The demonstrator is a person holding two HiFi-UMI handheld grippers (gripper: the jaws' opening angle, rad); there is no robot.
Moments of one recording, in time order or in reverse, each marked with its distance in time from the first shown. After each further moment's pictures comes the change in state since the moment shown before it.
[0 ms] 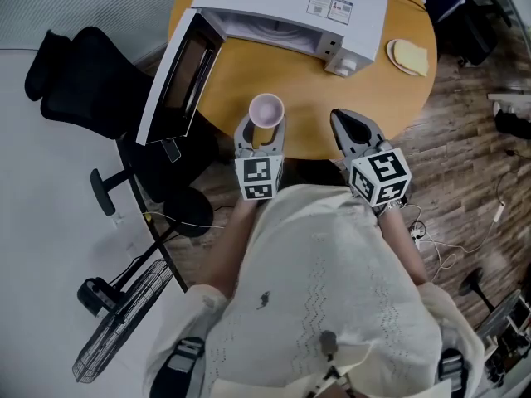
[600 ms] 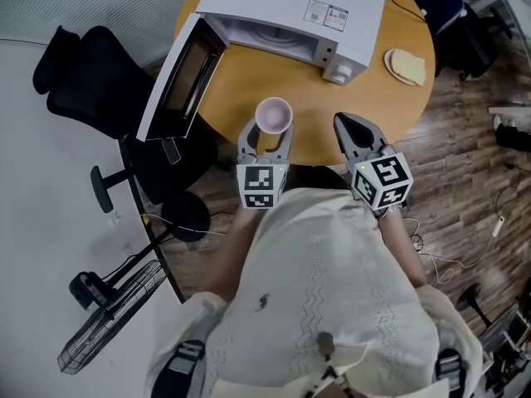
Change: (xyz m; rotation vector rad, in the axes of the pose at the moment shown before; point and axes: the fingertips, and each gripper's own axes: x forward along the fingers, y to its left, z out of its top) left arm -0.019 -0.039 0.037 0.031 -0.047 -0.035; right arm -0.024 -0.011 0.009 -0.027 -0.049 0.017
